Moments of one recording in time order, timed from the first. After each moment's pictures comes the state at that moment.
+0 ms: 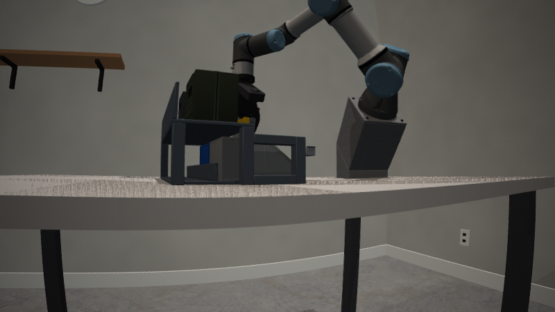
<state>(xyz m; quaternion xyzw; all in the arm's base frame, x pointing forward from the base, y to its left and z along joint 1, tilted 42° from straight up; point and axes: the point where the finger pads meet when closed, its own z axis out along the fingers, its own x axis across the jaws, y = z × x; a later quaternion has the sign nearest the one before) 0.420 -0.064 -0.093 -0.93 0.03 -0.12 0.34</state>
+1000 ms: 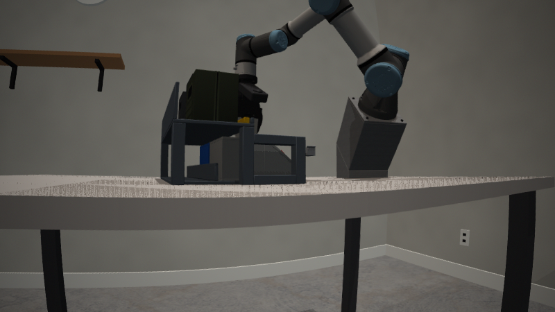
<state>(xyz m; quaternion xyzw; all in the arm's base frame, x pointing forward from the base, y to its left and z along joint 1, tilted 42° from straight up) 0.412 -0.062 -0.095 -0.93 0.03 -0.12 0.34</state>
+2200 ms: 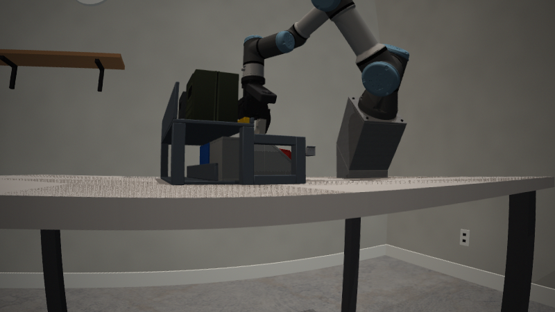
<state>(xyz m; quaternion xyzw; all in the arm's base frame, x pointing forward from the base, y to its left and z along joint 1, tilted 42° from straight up) 0.388 -0.059 -0.100 -0.93 0.03 -0.12 0.34</state>
